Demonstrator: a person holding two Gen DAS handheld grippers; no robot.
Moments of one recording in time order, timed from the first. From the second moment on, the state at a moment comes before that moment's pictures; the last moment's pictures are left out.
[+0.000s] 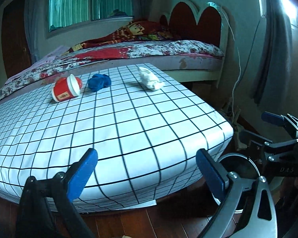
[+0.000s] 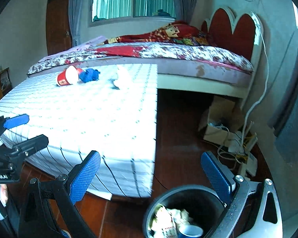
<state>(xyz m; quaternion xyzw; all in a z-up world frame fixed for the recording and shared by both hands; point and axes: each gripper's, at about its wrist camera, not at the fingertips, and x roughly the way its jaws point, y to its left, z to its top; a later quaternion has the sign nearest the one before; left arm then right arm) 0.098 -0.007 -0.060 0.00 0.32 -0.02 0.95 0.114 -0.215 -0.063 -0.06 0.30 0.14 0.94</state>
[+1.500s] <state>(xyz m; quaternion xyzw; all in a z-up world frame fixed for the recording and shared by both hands) 0.297 0.184 -0.070 -0.04 0.35 0.11 0.93 0.364 -0.068 -0.078 -0.10 0.40 0.19 0.89</state>
